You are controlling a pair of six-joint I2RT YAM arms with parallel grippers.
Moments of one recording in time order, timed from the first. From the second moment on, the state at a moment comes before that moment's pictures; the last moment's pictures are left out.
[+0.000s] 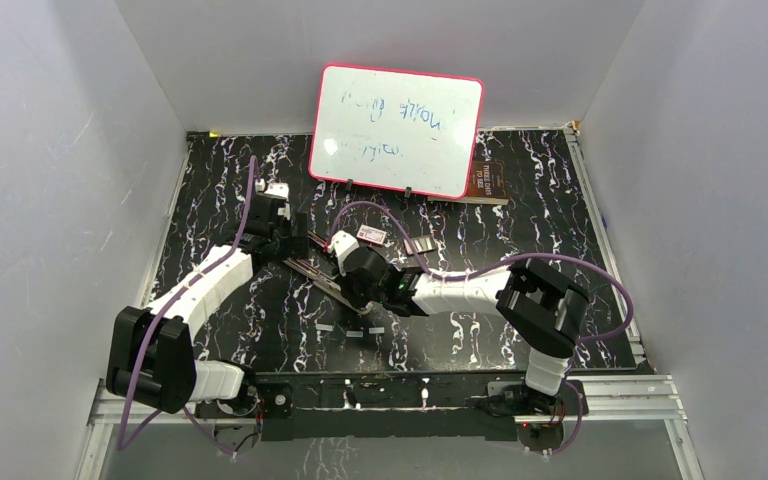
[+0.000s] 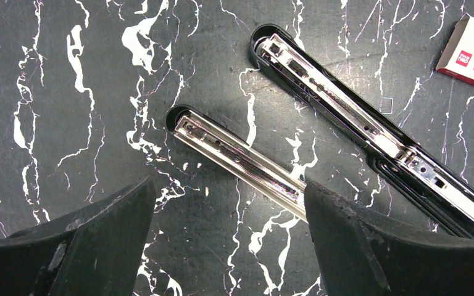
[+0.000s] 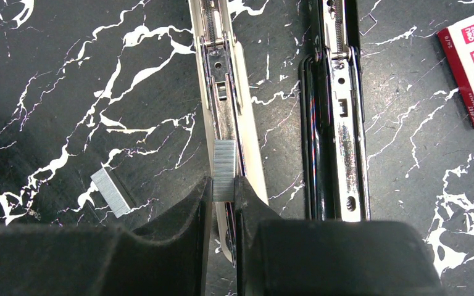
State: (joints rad) left arm -0.30 1.31 0.84 -0.41 -0.22 -0.20; right arm 1.14 1.78 1.03 0.07 0.14 0.23
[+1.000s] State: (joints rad) left arm -0.30 1.31 0.84 -0.41 -0.22 -0.19; right arm 1.14 1.78 1.04 0.06 0.15 0.23
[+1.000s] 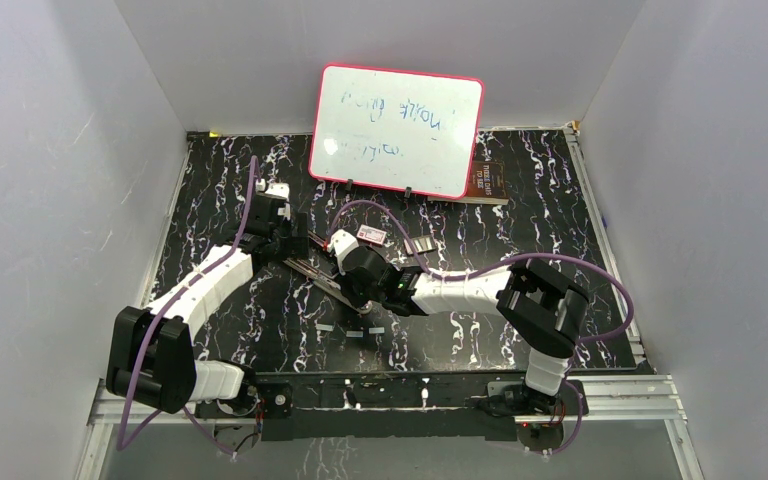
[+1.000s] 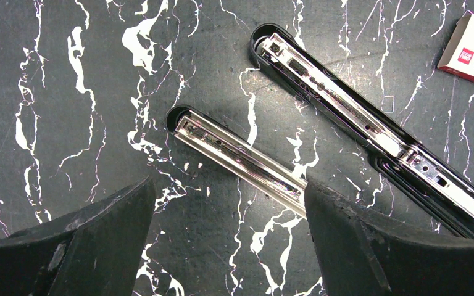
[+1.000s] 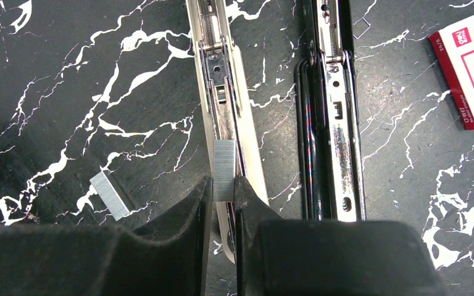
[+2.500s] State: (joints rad) left arm -0.30 1.31 0.84 -0.41 -0.22 -0.19; right arm 1.14 1.78 1.05 0.05 0.17 0.21
